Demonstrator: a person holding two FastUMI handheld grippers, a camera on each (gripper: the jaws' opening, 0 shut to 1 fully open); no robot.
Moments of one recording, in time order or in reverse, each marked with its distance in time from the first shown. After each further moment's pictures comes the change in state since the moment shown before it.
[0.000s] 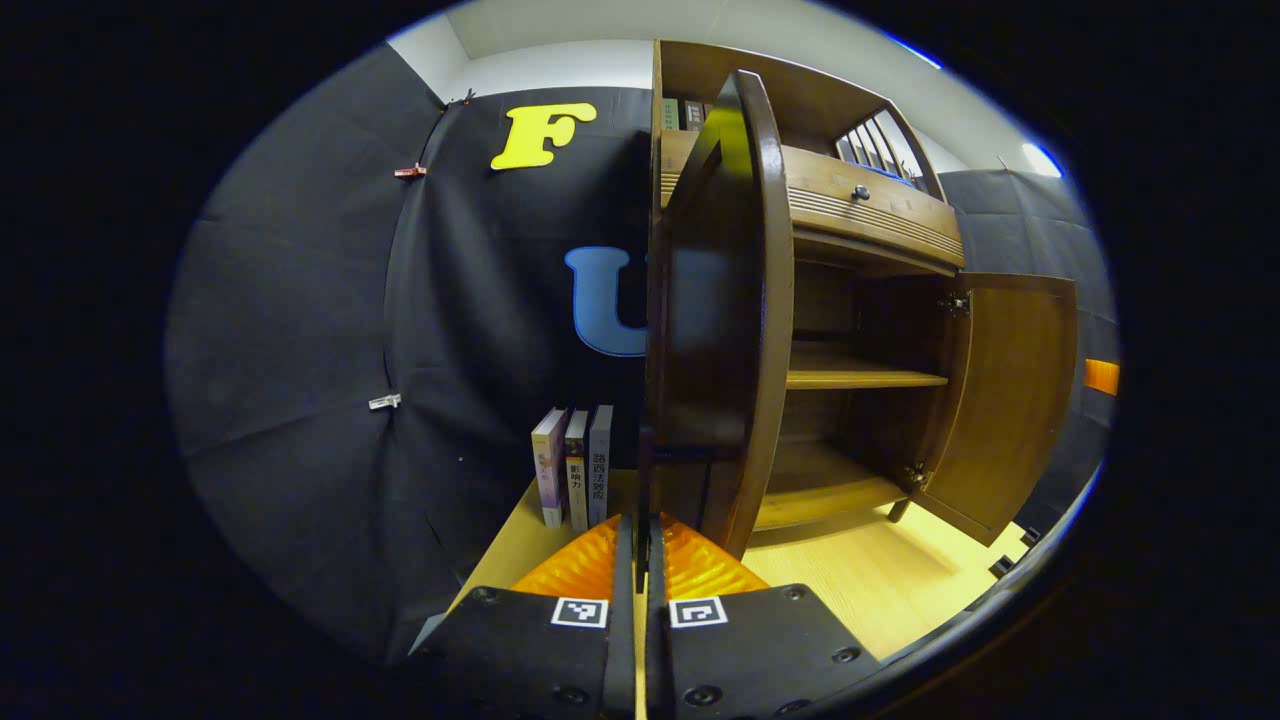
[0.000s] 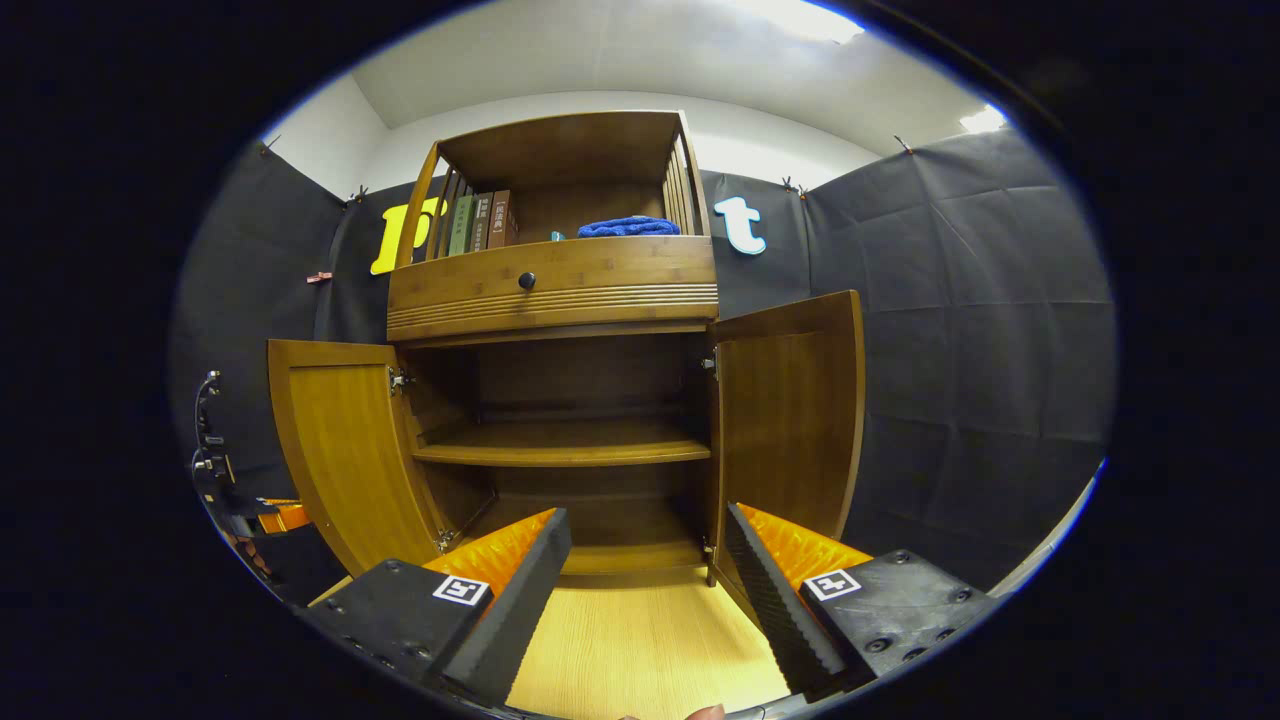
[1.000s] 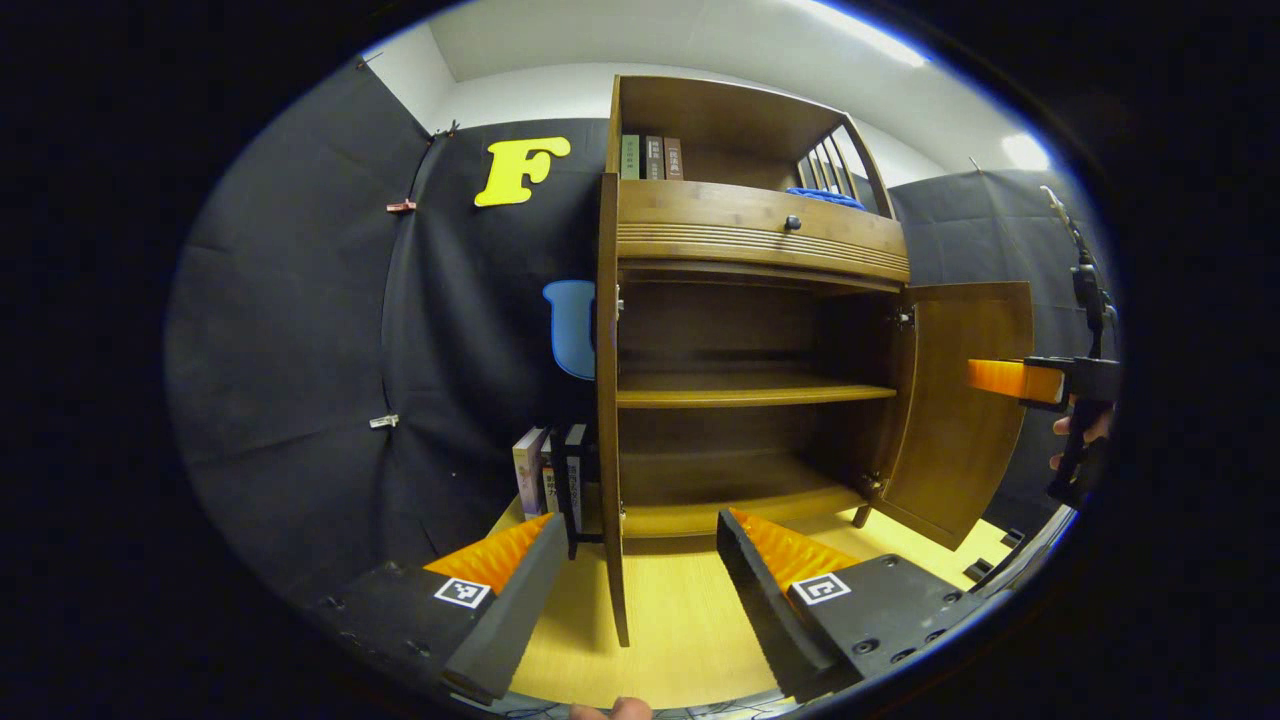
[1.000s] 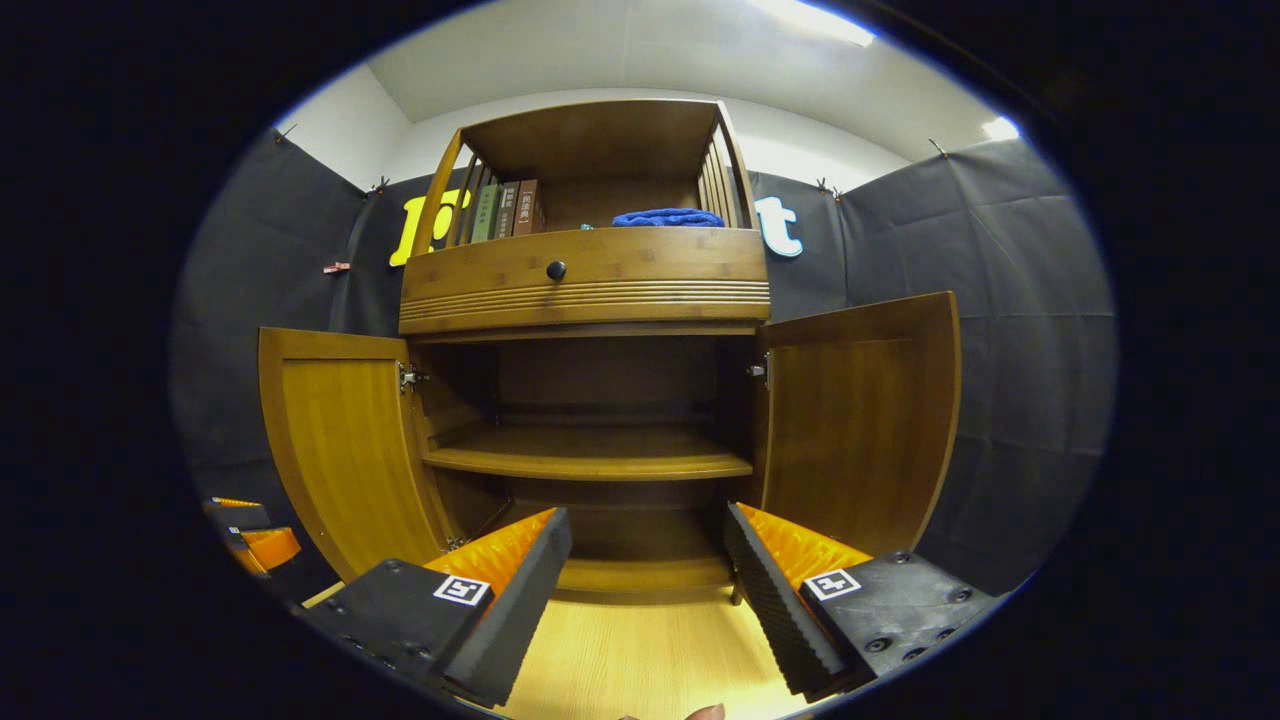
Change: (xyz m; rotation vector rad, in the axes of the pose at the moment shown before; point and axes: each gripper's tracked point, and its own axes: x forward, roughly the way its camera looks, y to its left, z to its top) left arm -0.073 -0.069 0.018 0.017 -0.071 -0.032; right arm -0.135 -0.232 0.021 -0.028 -0.012 0.080
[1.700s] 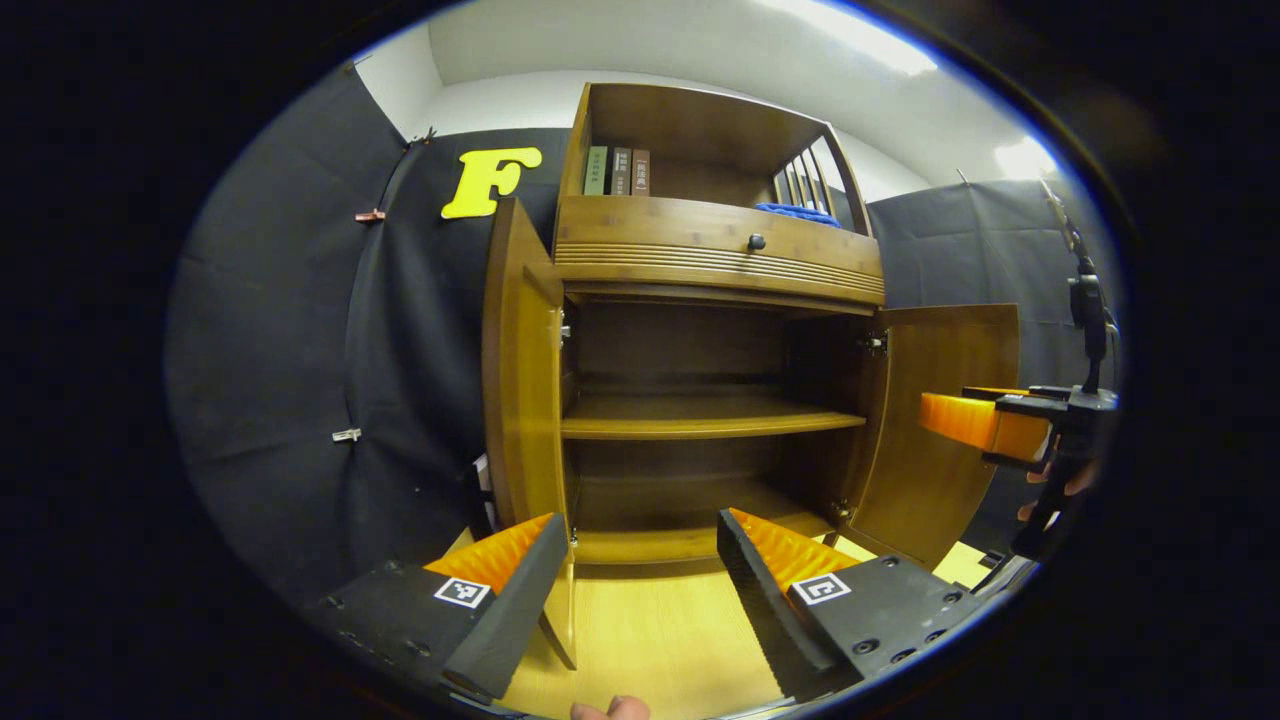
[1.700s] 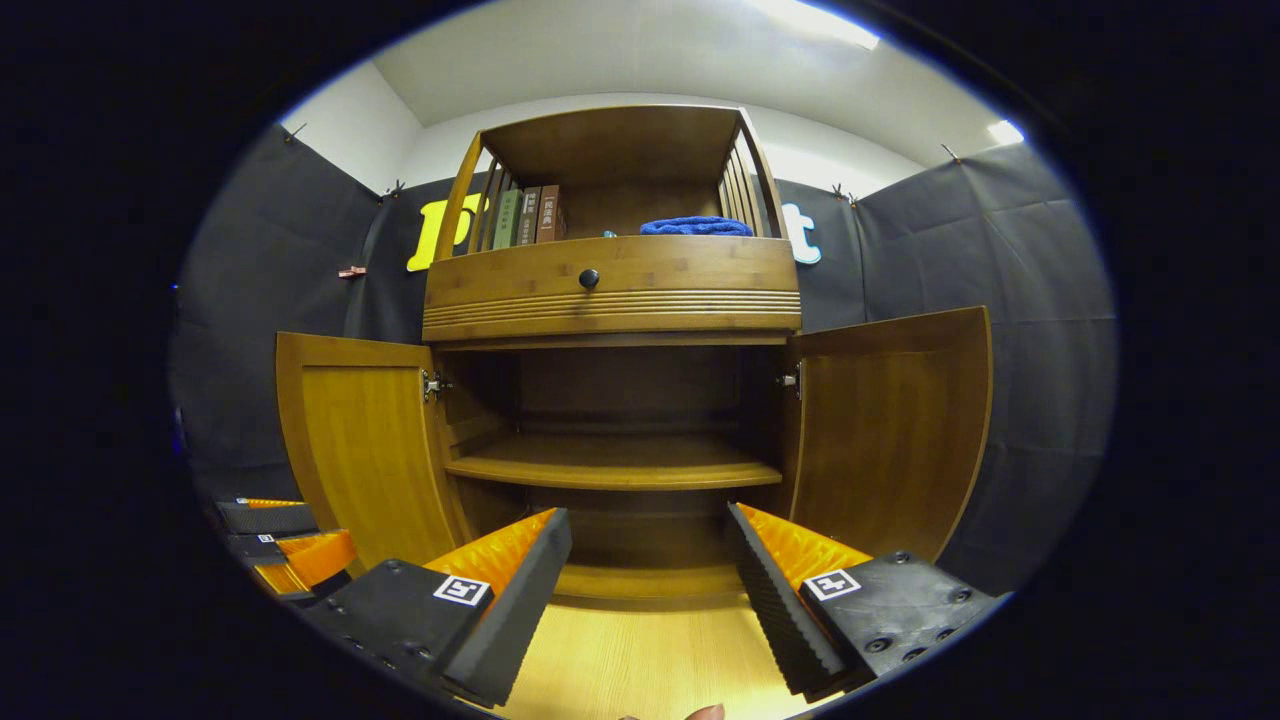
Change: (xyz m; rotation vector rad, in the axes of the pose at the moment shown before) left arm 0.030 -0.054 0.033 0.001 -0.042 -0.079; right arm -0.005 0.027 0.005 -0.001 -0.016 0.029
